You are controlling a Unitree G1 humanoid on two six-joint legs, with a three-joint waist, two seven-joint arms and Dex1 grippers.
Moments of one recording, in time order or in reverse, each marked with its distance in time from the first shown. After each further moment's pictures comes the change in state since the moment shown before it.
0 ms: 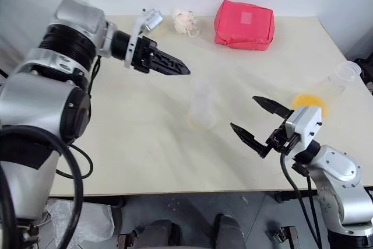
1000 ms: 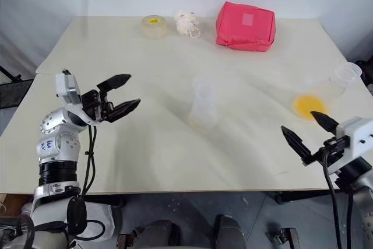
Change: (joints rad) left arm 1.120 0.006 0.494 -0.841 -0.506 -0.985 0.058; right arm 0.319 0.041 -0.349 -0.069 0.016 0.163 -0.216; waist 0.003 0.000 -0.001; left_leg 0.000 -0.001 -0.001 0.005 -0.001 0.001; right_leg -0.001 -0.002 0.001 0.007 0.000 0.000
